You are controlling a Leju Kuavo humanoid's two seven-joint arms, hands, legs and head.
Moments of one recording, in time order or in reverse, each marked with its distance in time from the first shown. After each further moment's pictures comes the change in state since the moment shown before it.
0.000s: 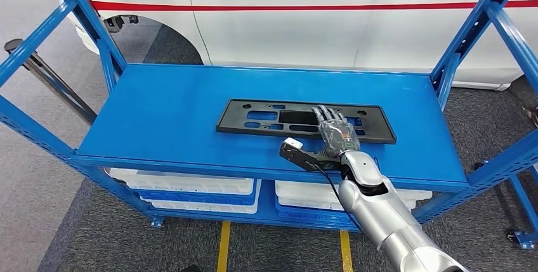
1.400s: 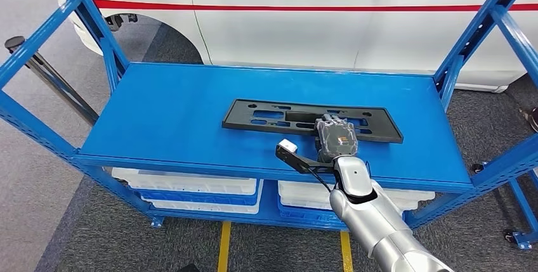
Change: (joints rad) left arm 0.000 0.000 0.002 0.000 0.014 -0.003 -0.014; right arm 0.026 0.038 0.006 0.040 0.143 -0.165 0.139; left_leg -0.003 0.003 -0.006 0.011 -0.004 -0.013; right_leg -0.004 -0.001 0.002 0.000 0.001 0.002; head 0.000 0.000
